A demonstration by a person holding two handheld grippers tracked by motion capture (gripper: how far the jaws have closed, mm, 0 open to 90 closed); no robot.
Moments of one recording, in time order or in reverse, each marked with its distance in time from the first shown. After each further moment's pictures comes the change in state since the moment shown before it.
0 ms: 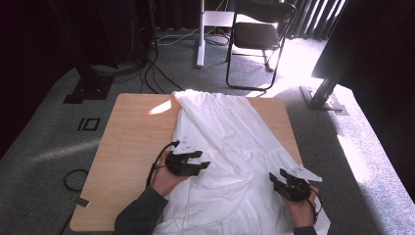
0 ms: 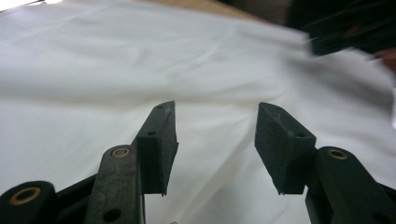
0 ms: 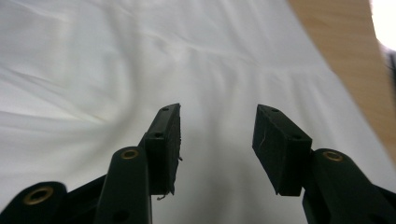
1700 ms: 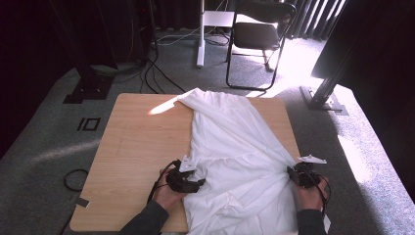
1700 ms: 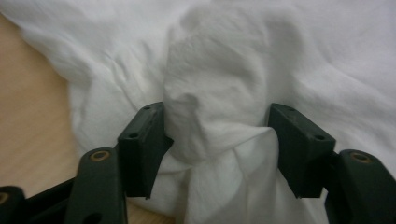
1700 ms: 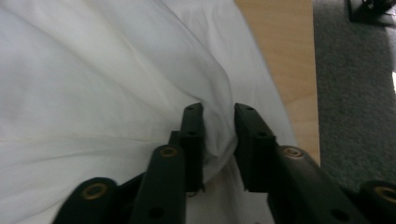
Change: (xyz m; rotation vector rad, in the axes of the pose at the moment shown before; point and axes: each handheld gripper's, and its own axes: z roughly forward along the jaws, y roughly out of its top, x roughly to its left) left arm -0.021 -0.062 0.052 0.202 0.109 -0.043; right arm -0.073 -0.006 0.041 0.241 -0.186 0.096
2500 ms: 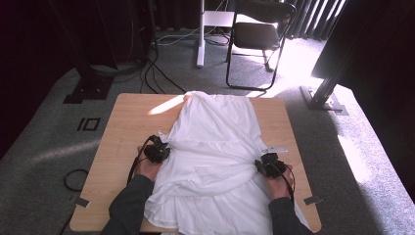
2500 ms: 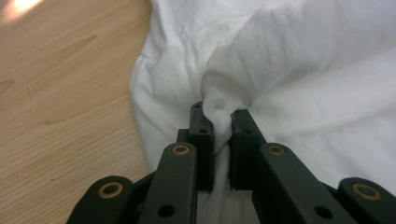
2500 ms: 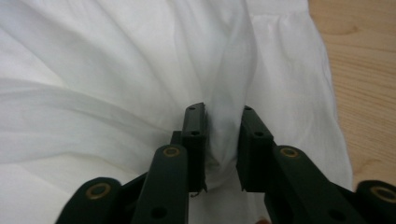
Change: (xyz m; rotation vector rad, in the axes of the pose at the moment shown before) left arm 0.118 0.004 -0.018 0.041 0.310 -0.107; right arm 0.091 0.042 0.032 -0.013 0.137 -0.120
